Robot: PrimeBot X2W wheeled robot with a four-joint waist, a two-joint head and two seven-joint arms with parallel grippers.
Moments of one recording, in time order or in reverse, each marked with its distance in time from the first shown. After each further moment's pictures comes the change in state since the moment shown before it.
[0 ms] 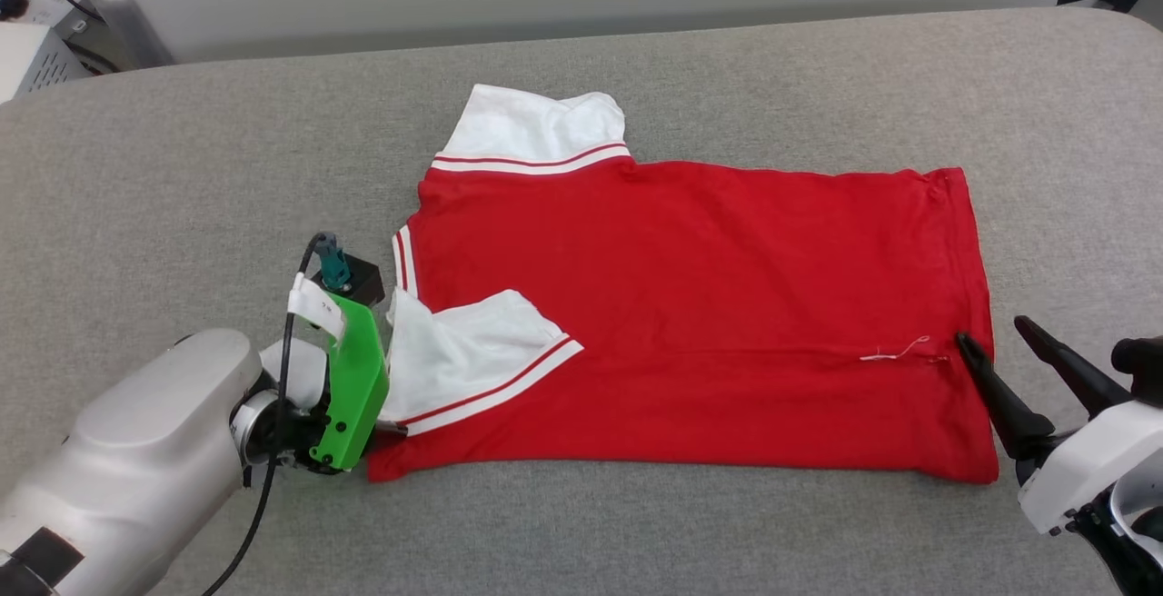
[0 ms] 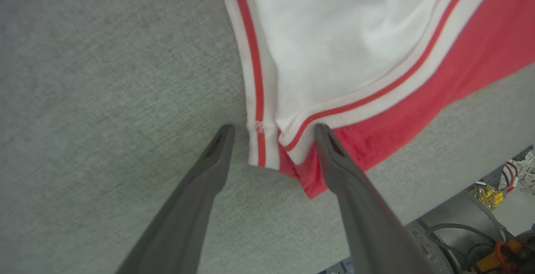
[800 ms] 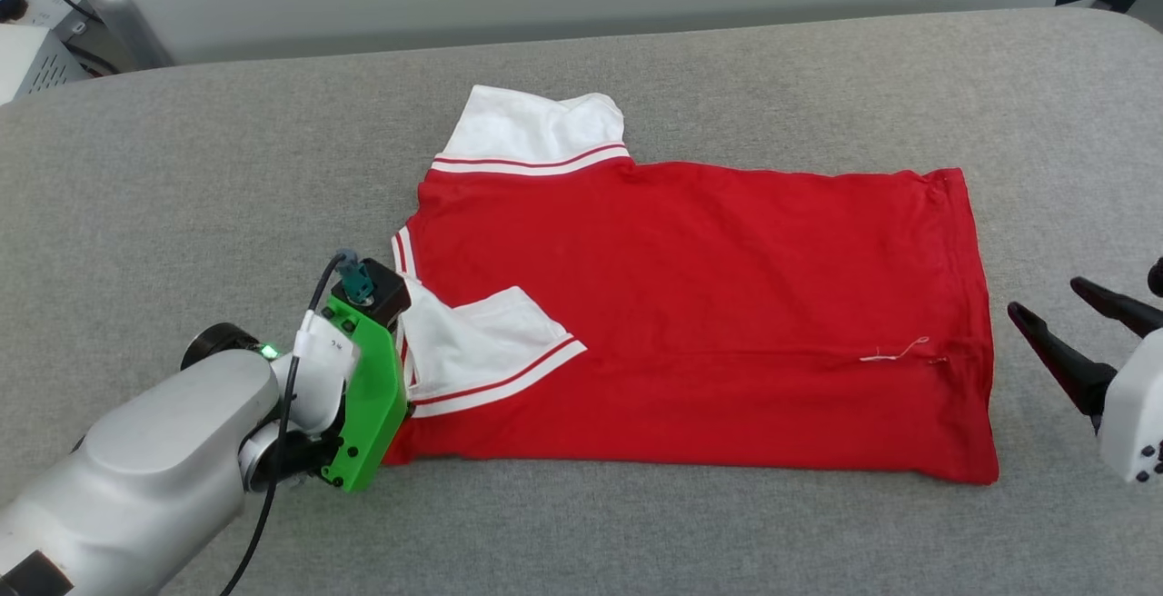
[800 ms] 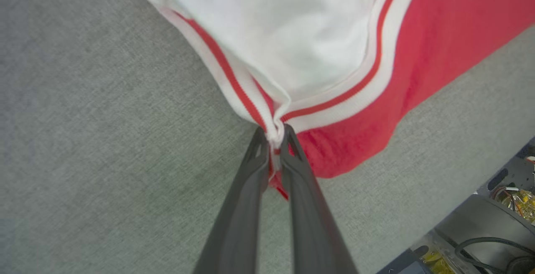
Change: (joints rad) left arm 0.004 0.044 -0.067 -0.120 0.060 -0.001 -0.186; right arm -0.120 -0.179 0.039 -0.056 0.031 0.000 0.282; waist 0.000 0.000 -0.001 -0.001
